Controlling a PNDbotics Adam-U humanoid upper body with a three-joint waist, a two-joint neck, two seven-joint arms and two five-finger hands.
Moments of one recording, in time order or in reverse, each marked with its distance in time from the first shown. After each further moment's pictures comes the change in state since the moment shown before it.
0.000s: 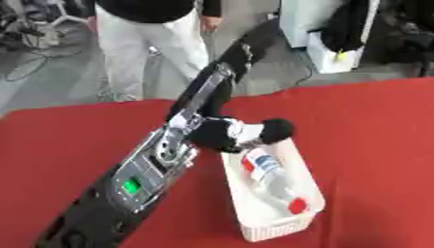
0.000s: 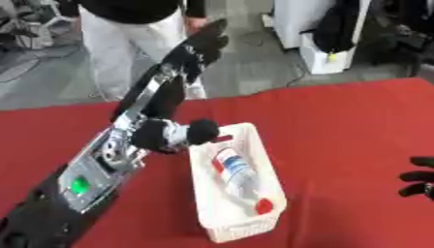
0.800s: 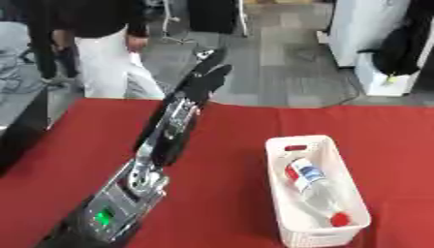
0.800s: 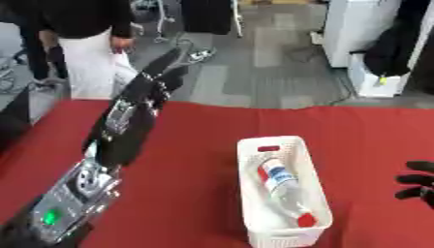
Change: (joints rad) left arm 0.257 -0.085 0.045 -0.017 -0.059 -0.119 0.056; right arm 0.021 0.004 -0.017 0.020 0.024 0.001 -0.035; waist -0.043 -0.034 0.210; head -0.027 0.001
